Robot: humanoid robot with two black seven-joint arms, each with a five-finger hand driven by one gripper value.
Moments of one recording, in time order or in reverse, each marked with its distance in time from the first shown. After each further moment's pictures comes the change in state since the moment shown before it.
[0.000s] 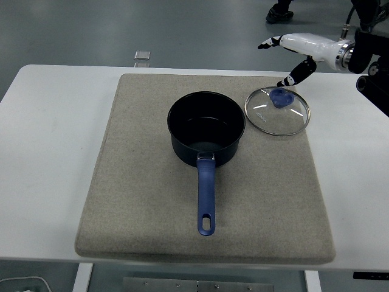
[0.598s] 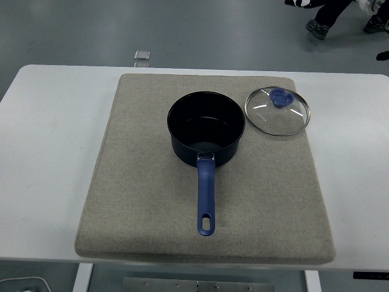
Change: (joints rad) left arm 0.000 0.000 0.000 0.000 0.000 0.000 0.000; right arm 0.105 -0.028 0.057 -0.052 0.598 -0.041 -0.079
